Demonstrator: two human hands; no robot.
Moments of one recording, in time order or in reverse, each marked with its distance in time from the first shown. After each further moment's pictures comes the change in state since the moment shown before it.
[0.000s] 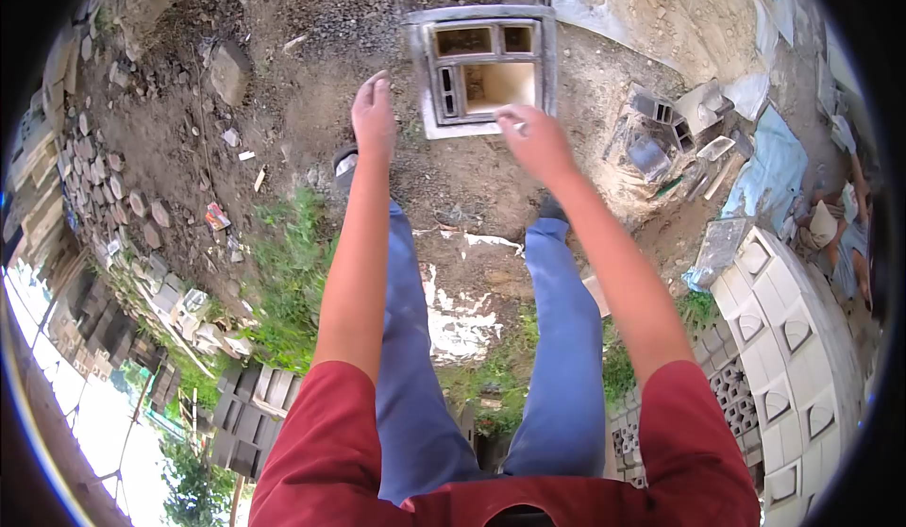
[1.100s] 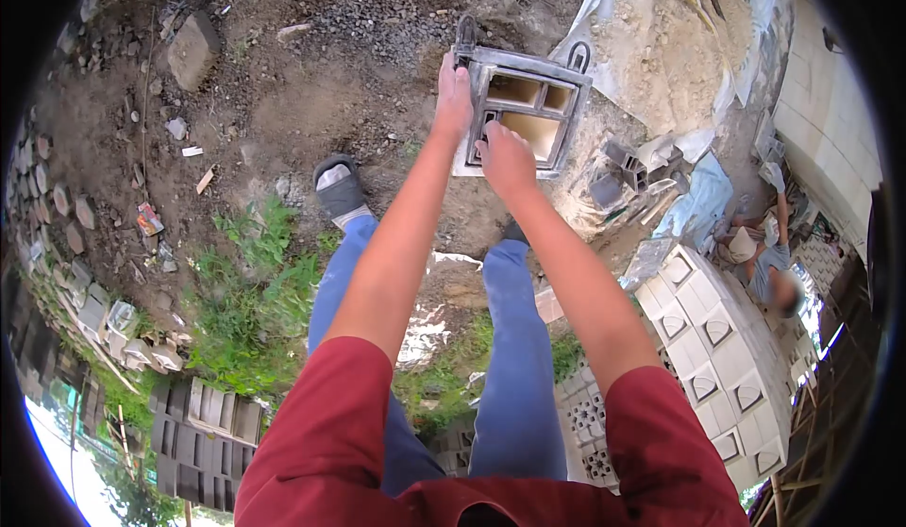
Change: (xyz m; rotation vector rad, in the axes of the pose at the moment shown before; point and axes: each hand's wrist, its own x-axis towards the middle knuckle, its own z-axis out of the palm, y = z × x) left_hand 0.073 -0.047 0.083 -0.162 -0.167 0.112; right_hand 0.078 -0.058 0.100 -0.677 0.108 -0.174
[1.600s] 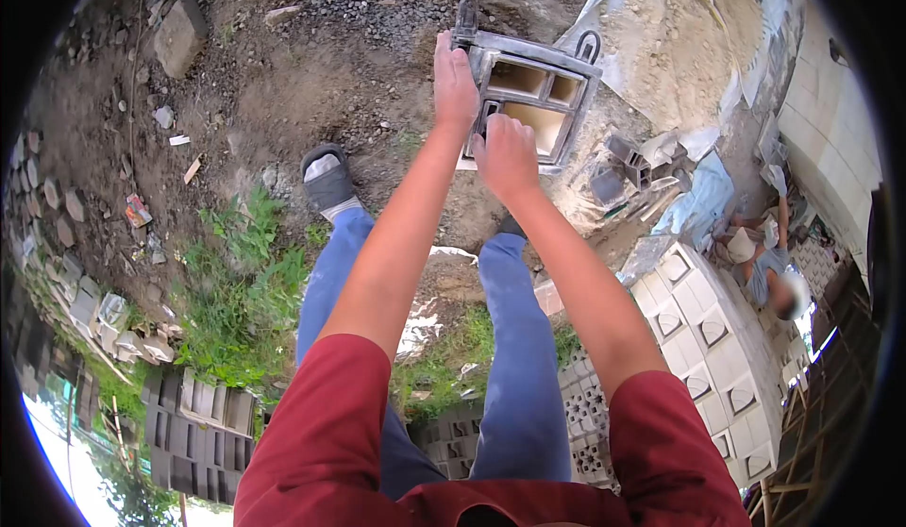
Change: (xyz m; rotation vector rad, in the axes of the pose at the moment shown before) left_hand -0.003 0.022 0.014 -0.043 0.164 -0.016; right_hand -0.004 0.000 0.001 -0.085 0.082 -0.091
